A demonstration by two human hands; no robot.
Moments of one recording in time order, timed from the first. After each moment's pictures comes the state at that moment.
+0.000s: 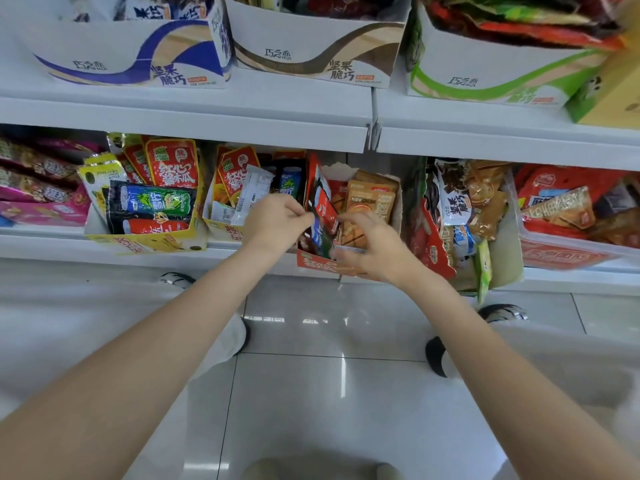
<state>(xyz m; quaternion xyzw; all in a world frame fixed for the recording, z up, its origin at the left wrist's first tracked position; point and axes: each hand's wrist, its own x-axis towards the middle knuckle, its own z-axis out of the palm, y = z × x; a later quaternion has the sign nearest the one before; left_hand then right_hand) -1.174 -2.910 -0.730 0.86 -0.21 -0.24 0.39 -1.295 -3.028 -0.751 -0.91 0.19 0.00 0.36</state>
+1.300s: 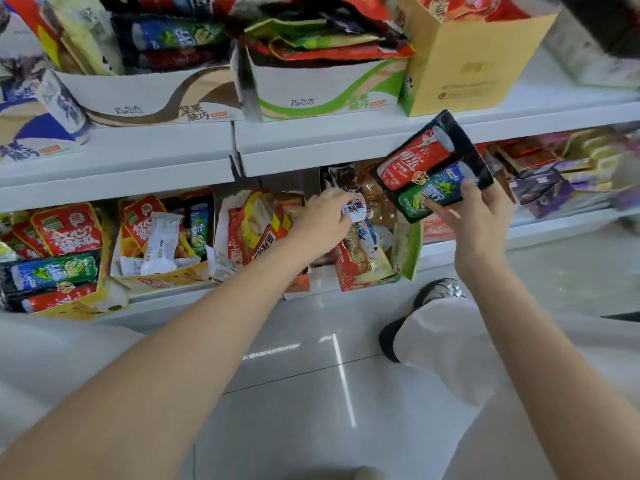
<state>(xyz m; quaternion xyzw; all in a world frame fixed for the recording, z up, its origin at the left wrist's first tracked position) -1.272 -3.051 -0.717 0.78 -0.55 -0.20 0.21 -1.440 -3.126 -0.689 -0.48 0.45 -0.50 0.56</state>
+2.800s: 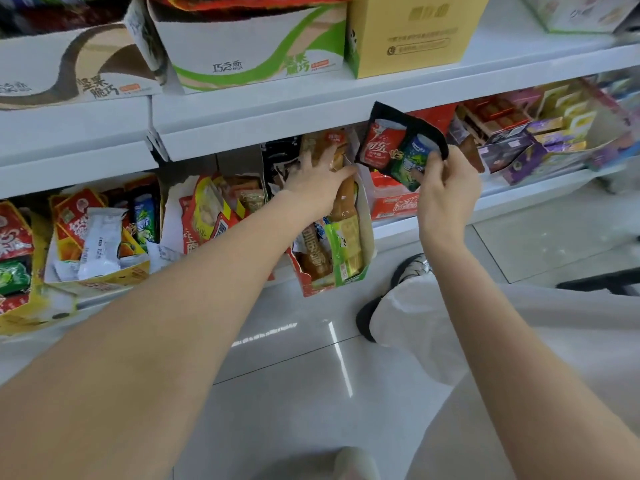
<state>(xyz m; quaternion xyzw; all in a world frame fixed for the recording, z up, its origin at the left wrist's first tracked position) -1.294 -3.118 -0.734 0.77 -0.63 -0.12 -0.01 -1.451 -3.157 -0.724 -0.62 0.54 -0.47 0.32</state>
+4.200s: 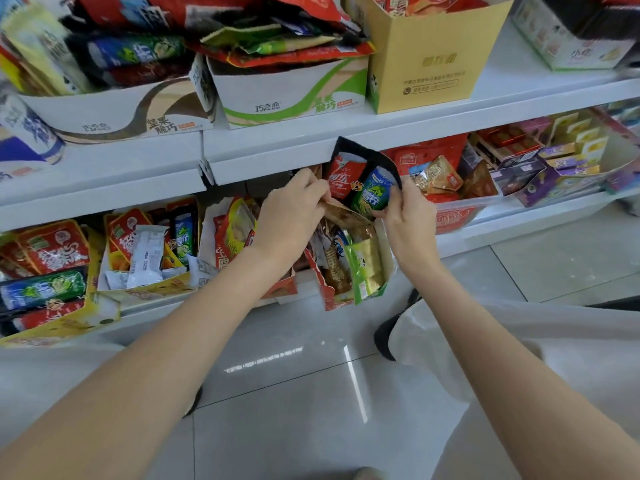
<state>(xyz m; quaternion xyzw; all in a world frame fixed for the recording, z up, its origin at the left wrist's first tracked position) -1.280 -3.038 -0.697 0.74 -0.62 0.04 0.27 -1.421 -3.118 -0.710 -0.75 0.45 -0.36 0.33</state>
